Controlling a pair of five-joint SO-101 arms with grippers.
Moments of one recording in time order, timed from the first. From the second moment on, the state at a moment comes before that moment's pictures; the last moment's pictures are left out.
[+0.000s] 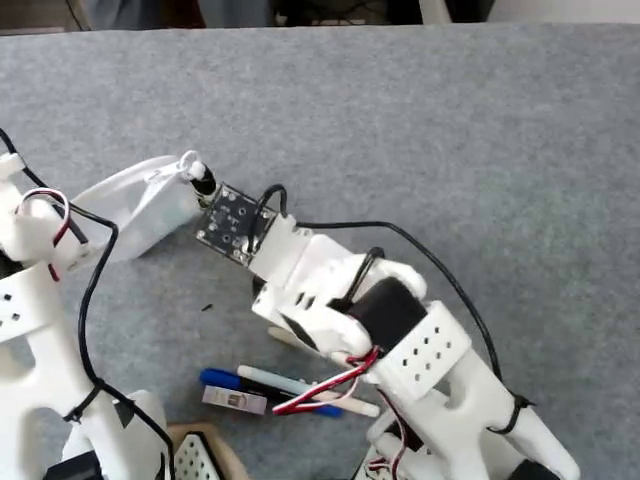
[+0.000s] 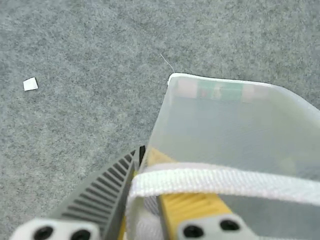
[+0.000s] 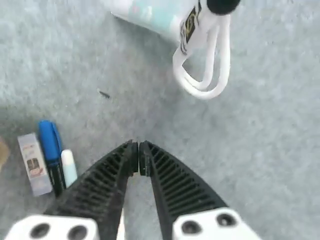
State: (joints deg) left arm -27.4 -32.1 7.9 100.6 16.0; right arm -42.6 -42.8 34.7 71.7 20.9
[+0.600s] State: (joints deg) left arm -27.4 -32.1 7.9 100.6 16.0; right arm -46.5 -42.7 56.7 64.6 20.8
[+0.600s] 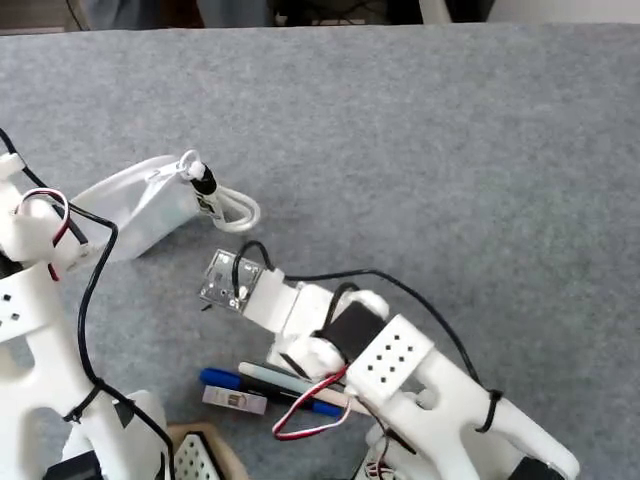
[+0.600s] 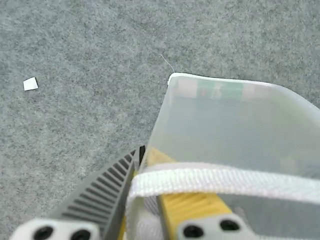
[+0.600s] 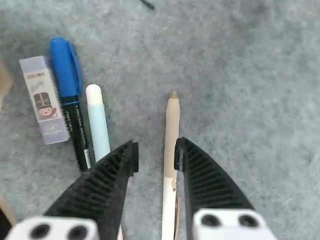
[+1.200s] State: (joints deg) left arm -27.2 -32.1 7.9 100.6 16.0; right arm -40.0 -12.9 53.7 49.8 20.8
